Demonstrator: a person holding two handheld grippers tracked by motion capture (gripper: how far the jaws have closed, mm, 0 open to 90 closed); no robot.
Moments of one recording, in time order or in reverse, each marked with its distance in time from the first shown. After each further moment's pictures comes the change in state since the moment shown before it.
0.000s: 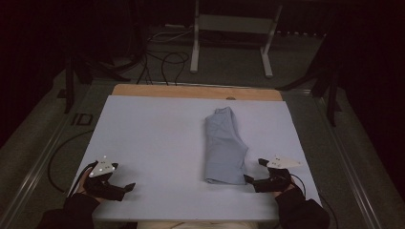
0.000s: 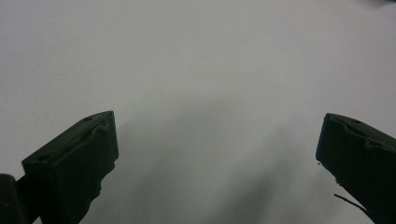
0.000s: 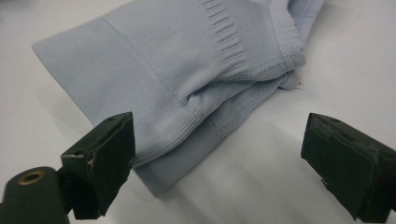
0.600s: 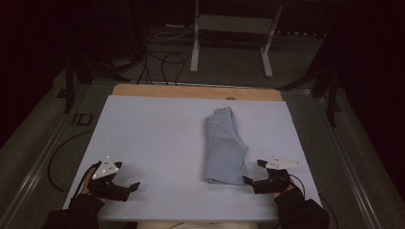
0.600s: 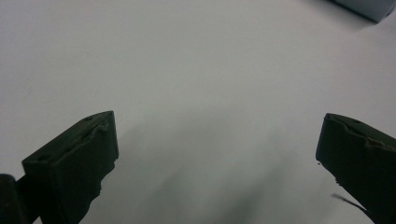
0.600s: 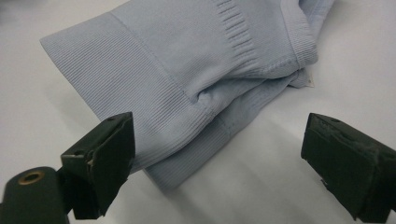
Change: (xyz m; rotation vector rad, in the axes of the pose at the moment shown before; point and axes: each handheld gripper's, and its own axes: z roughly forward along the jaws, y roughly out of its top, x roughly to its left) left arm -0.015 0.009 0.001 -0.059 0.003 0.010; right arm 0.003 0.000 0.001 0.010 0.017 -0.006
